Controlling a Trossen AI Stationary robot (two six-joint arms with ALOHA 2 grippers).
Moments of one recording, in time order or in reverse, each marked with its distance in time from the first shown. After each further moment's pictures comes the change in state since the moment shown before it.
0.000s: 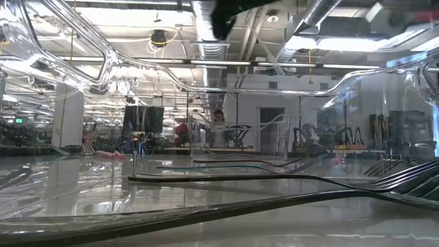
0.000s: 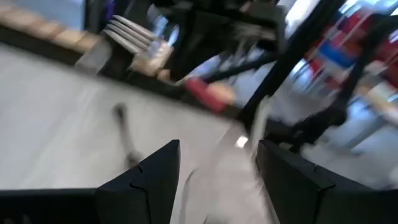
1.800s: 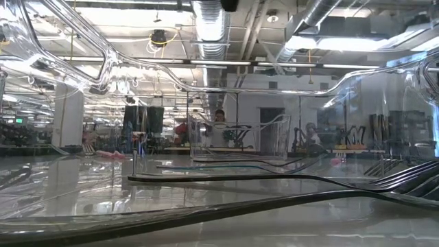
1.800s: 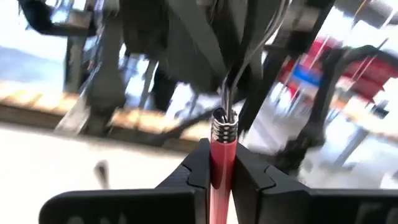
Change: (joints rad) left arm -0.008 -0.048 0.016 0.073 0.006 0.117; right arm -0.373 0.047 -0.003 1.004 -0.363 -1.138
